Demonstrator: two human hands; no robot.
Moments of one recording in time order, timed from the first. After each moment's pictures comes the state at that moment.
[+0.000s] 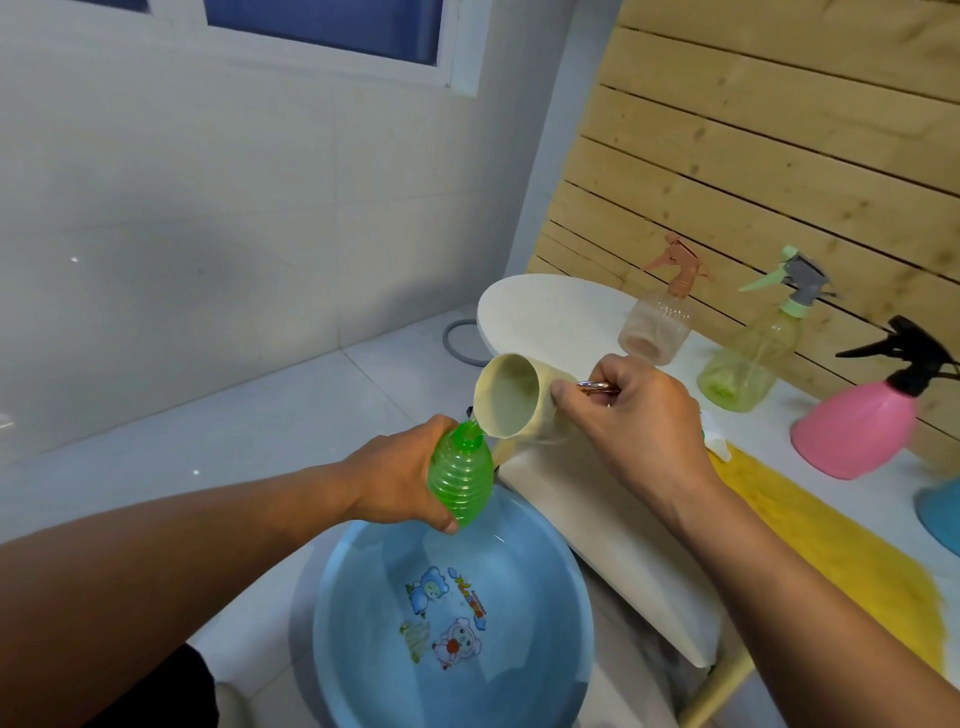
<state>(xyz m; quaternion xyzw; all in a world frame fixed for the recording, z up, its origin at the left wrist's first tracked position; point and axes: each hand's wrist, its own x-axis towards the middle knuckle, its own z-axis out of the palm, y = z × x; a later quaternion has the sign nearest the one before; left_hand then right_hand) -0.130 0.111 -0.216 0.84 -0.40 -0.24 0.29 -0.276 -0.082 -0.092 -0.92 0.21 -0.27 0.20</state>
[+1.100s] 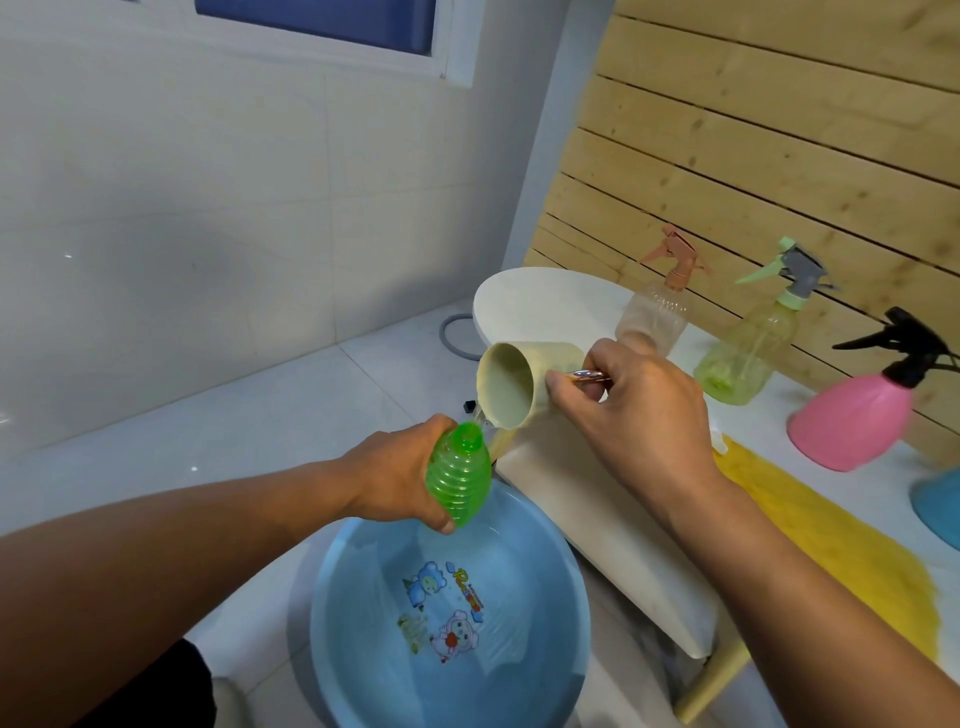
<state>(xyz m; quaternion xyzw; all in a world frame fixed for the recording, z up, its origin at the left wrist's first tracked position) -0.132 0.108 -0.216 0.85 -0.41 -0.23 0.25 -0.281 -0.080 -0.089 -0.94 0.16 -0.30 0.09</state>
